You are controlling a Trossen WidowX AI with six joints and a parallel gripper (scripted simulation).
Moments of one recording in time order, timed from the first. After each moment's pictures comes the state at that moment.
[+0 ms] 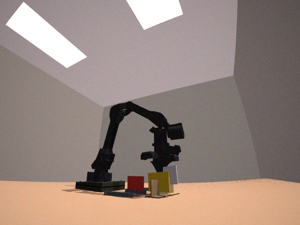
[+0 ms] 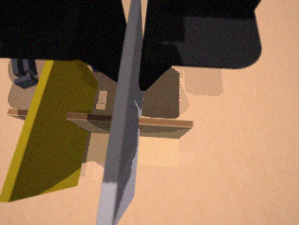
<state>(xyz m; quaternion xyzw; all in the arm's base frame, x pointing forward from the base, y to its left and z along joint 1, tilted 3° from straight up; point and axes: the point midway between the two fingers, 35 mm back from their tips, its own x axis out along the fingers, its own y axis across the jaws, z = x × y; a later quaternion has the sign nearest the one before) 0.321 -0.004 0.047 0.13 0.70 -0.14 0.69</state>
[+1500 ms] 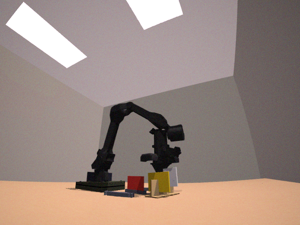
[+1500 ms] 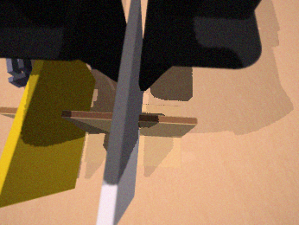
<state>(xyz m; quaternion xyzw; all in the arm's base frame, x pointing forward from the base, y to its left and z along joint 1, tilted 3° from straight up) 0.320 -0.004 0.040 0.13 0.70 -0.14 0.69</state>
